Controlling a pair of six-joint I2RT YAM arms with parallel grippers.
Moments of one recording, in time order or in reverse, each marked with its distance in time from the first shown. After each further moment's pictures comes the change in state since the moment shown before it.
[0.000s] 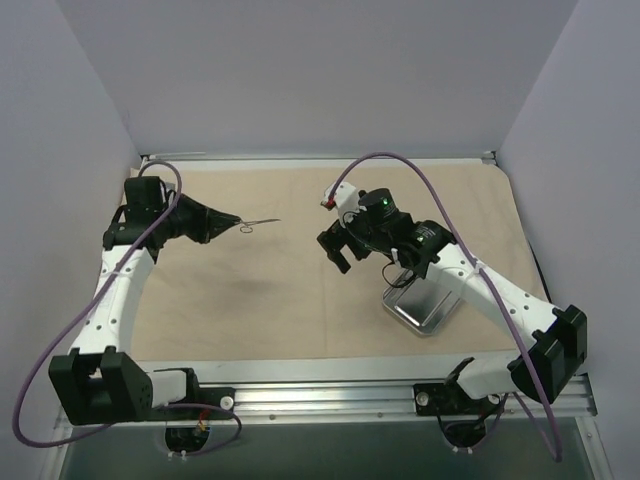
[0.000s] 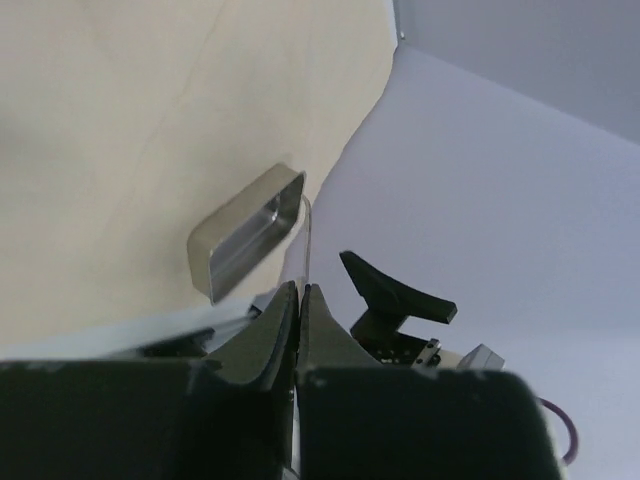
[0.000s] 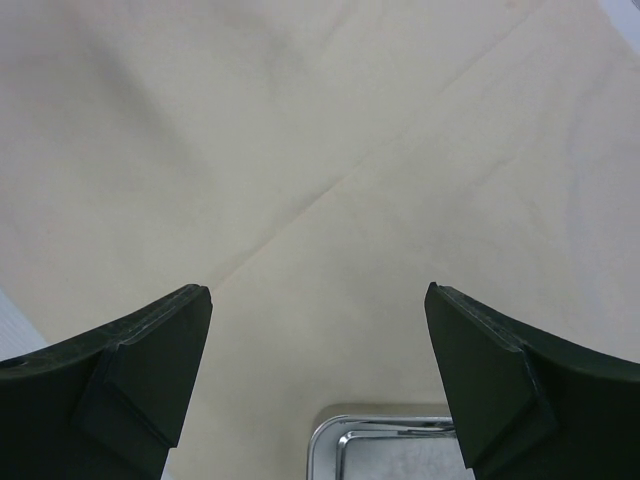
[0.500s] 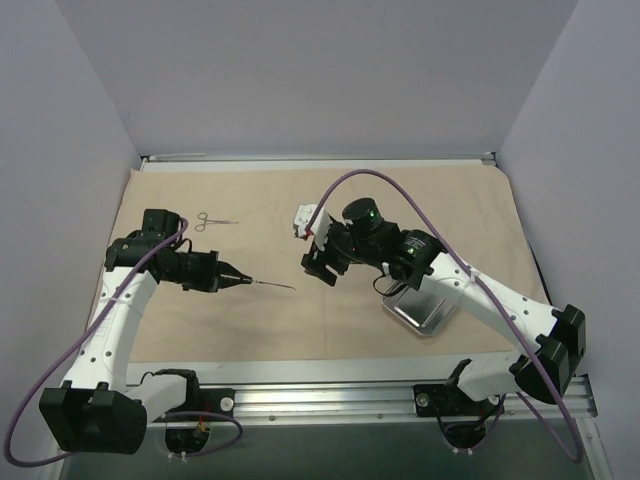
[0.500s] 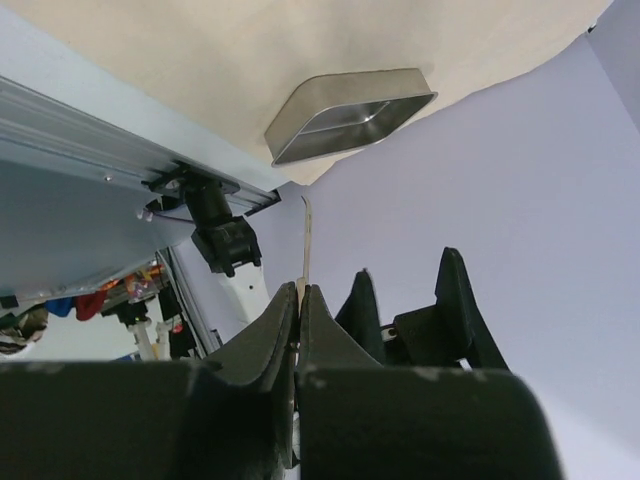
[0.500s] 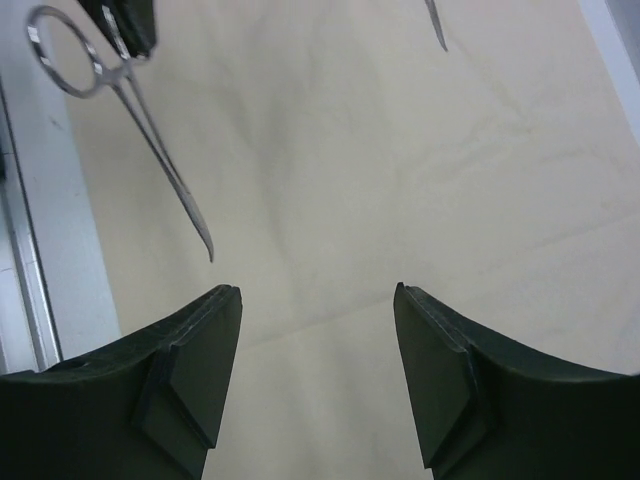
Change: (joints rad) left arm -0.098 -0.174 -0.059 -0.640 -0.004 -0.220; right arm 0.145 0.000 0.023 0.069 -0.188 -0.205
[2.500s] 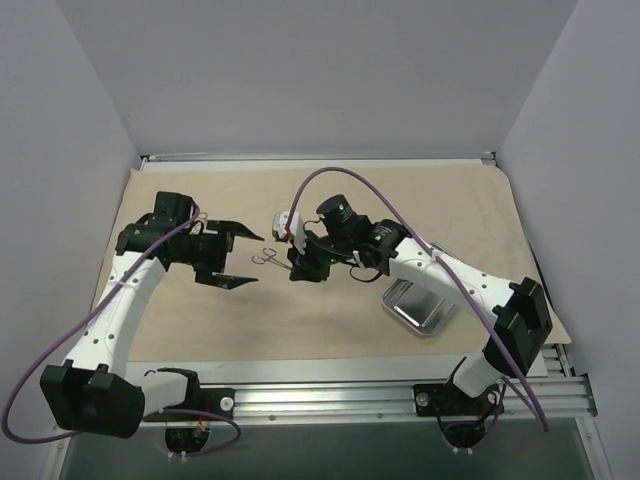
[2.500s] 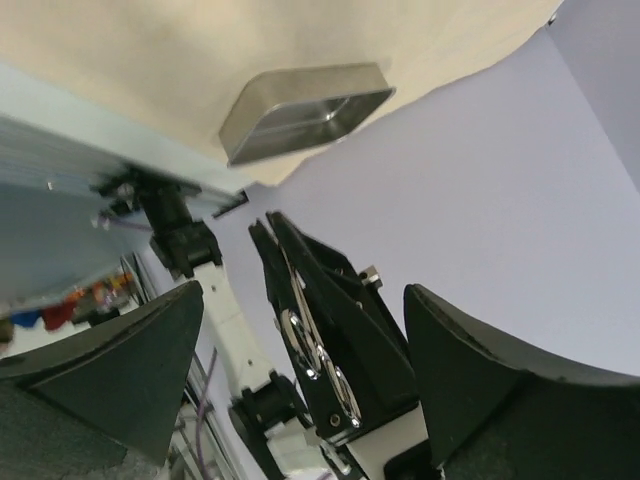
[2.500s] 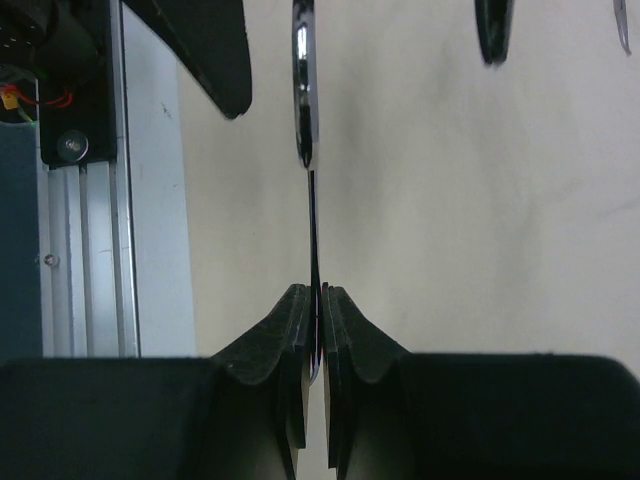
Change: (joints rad) left arm -0.089 0.064 0.049 0.129 -0.015 -0.169; right arm 0.015 0.198 0.074 -0.004 -0.279 -0.003
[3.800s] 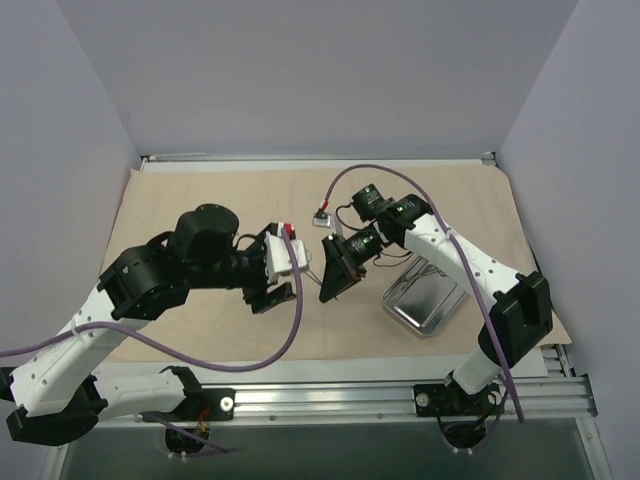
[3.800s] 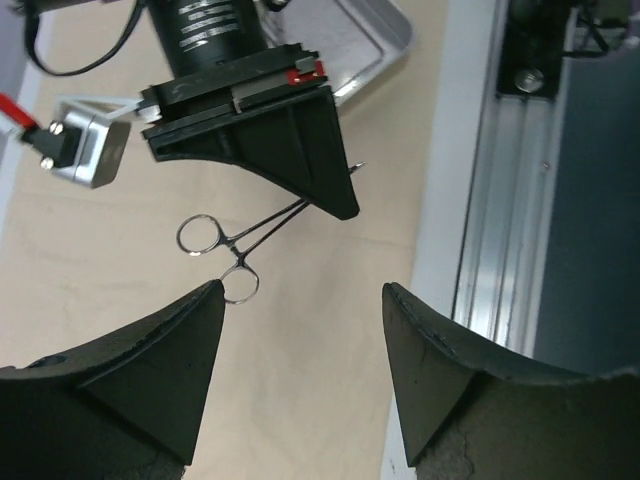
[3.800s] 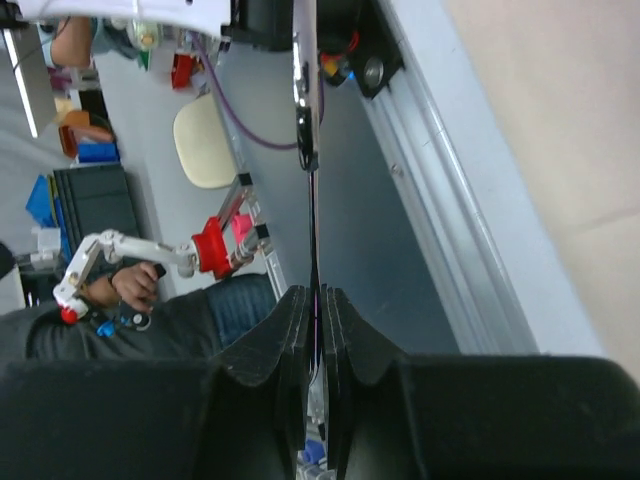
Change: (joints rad) left arm -0.743 -0.058 0.439 0.065 -0.366 1.981; right arm -0.252 0.054 0.105 -0.518 -0.537 0.539
